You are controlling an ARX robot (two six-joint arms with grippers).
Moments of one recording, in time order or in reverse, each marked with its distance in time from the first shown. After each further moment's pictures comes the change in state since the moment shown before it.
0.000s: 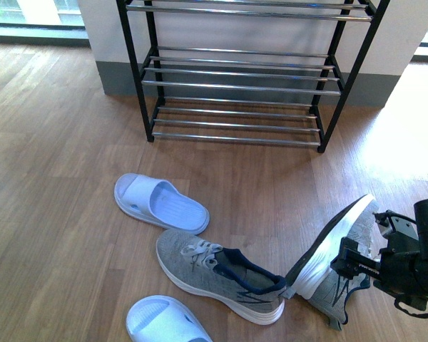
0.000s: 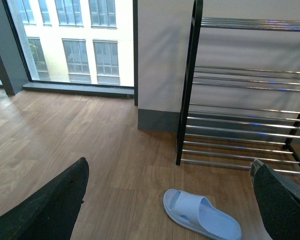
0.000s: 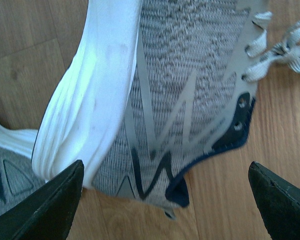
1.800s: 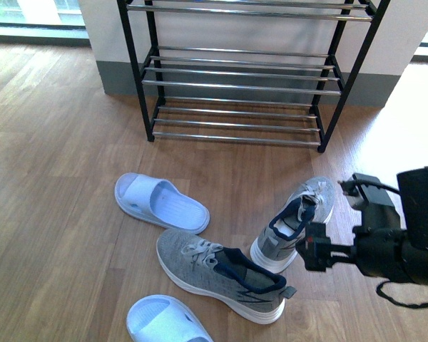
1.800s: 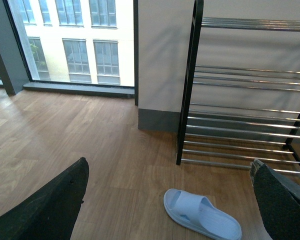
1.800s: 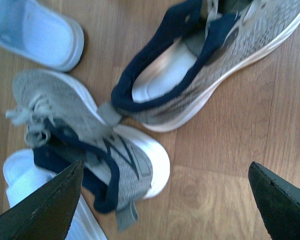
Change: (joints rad) left arm 0.000 0.000 0.000 0.000 0.000 0.000; right arm 0.255 -0.314 -0.201 0.112 0.071 0.056
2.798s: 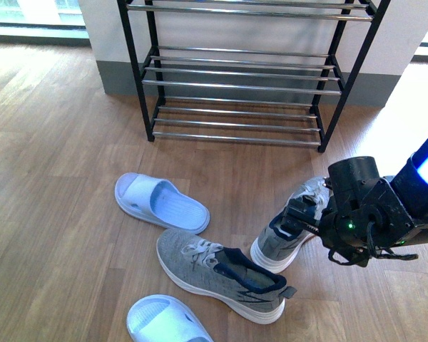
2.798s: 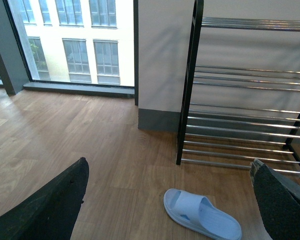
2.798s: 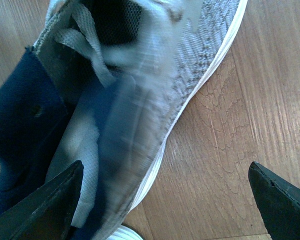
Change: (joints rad) left arm 0.000 0.000 0.000 0.000 0.000 0.000; right arm 0.010 0.320 0.441 -0.264 0.163 0.229
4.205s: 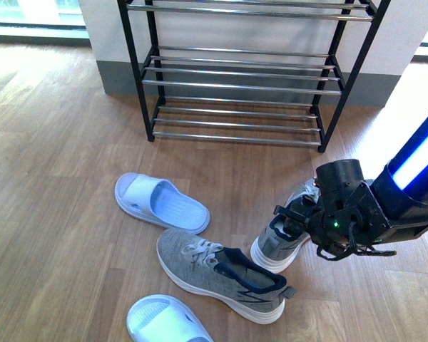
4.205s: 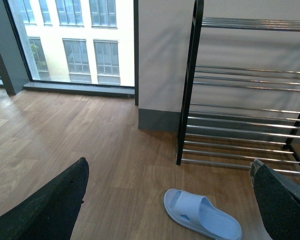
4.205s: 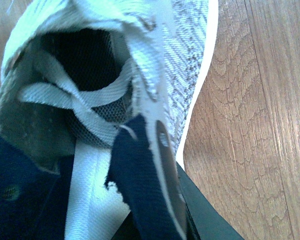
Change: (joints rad) left arm 0.000 0.000 0.000 0.000 0.000 0.000; right arm -0.003 0.023 0.006 0.064 -0.026 -0.041
